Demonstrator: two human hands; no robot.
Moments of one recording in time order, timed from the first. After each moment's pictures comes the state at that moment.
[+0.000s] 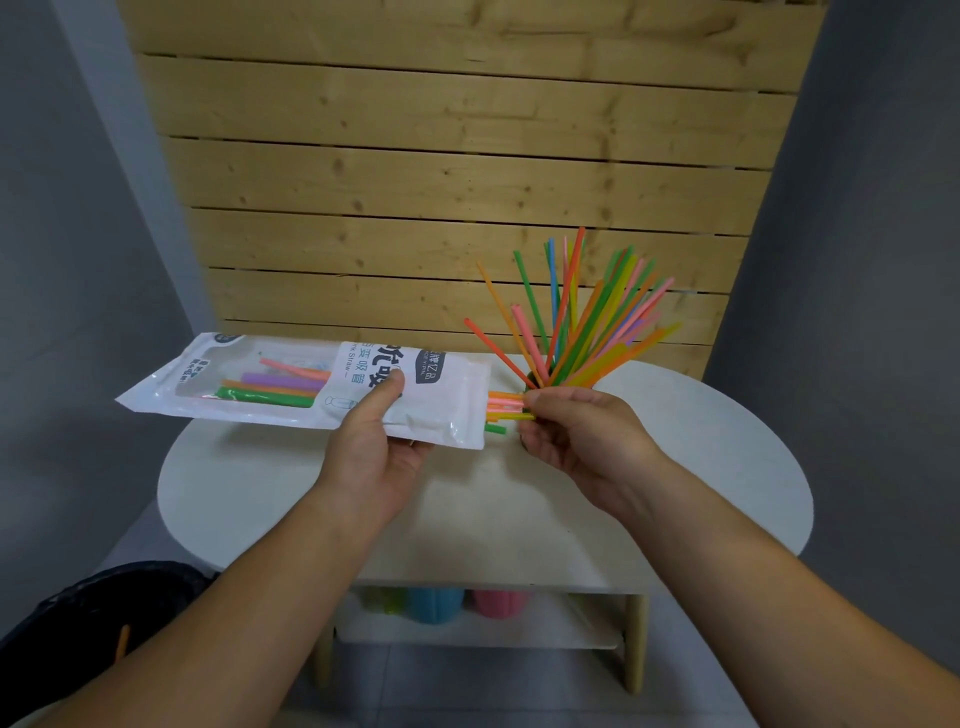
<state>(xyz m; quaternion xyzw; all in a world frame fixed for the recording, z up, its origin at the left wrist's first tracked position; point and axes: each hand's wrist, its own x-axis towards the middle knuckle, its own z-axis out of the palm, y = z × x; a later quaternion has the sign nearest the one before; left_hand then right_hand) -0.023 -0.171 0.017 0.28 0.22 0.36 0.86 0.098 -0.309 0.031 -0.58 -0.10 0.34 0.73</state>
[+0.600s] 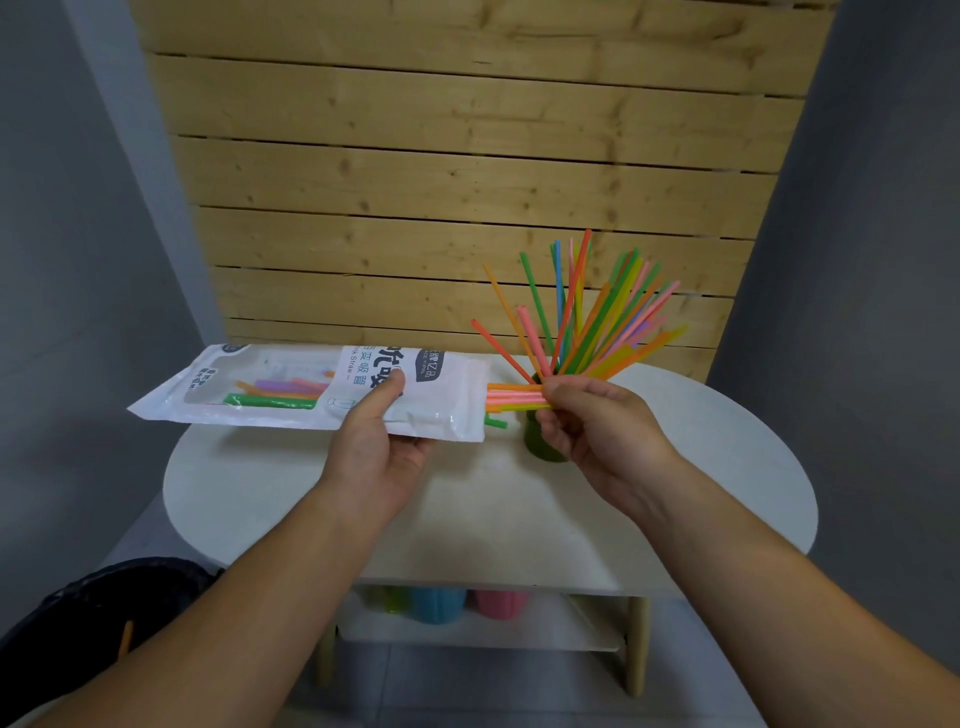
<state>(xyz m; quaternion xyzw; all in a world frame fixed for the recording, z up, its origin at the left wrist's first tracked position) -0.024 -0.167 0.017 0.24 0.22 0.36 0.87 0.101 -0.312 0.036 -0.56 -0.12 0.32 0.75</state>
